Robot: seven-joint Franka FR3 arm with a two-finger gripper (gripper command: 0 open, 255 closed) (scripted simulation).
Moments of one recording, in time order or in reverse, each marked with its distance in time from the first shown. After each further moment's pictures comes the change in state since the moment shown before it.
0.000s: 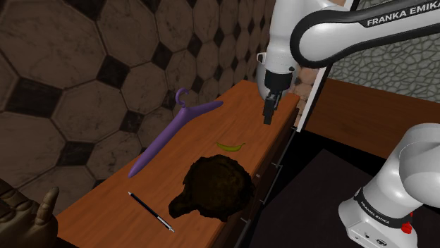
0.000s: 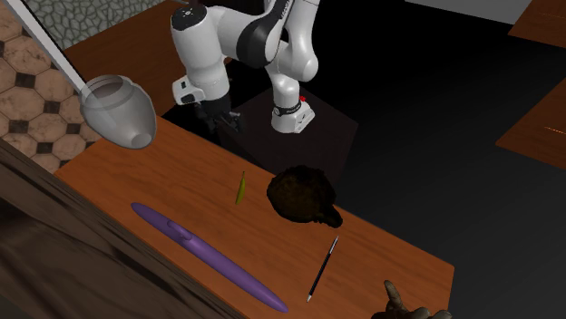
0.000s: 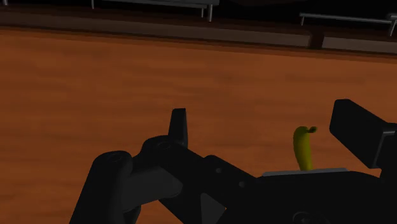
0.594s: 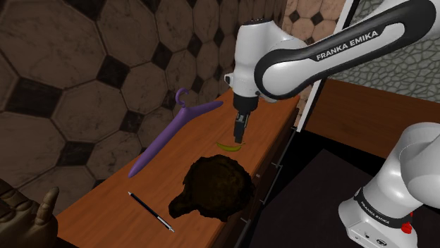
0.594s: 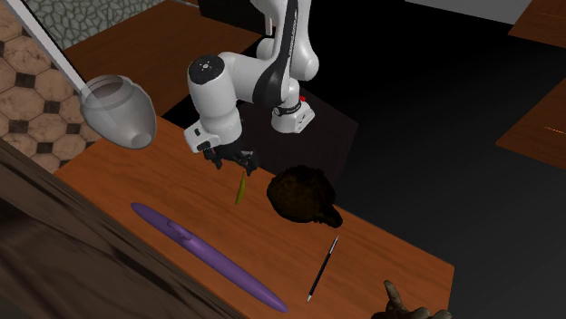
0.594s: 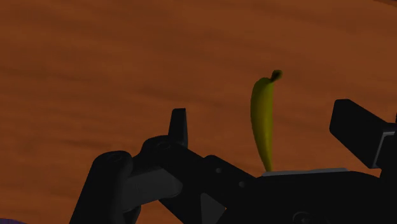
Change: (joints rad) arm 0.064 0.258 0.092 0.080 -0.004 0.223 -0.001
